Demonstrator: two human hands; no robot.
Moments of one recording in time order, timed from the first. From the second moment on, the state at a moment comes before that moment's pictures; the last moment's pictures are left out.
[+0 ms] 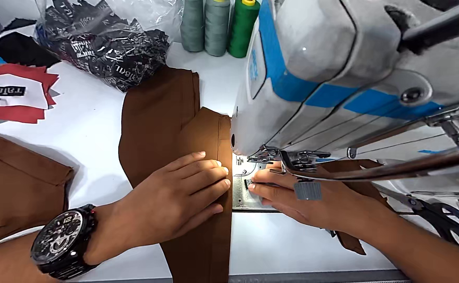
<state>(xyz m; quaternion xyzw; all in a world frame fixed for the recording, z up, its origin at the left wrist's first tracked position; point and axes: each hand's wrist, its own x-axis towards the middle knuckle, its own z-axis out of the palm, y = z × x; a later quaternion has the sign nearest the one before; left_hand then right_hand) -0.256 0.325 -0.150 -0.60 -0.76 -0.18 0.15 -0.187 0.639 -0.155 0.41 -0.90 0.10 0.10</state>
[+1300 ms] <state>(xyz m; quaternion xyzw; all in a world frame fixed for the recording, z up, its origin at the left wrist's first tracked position) -0.255 0.328 -0.158 -0.60 -0.77 -0.18 0.14 -0.187 0.624 -0.152 0.42 -0.89 0.09 0.12</state>
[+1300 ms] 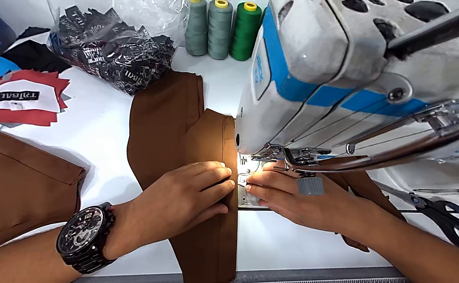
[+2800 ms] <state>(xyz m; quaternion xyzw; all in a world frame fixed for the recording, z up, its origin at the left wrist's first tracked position) -0.254 0.329 -0.157 -0.57 -0.78 -0.24 0.12 -0.191 0.615 -0.154 0.43 -0.89 0.06 0.15</state>
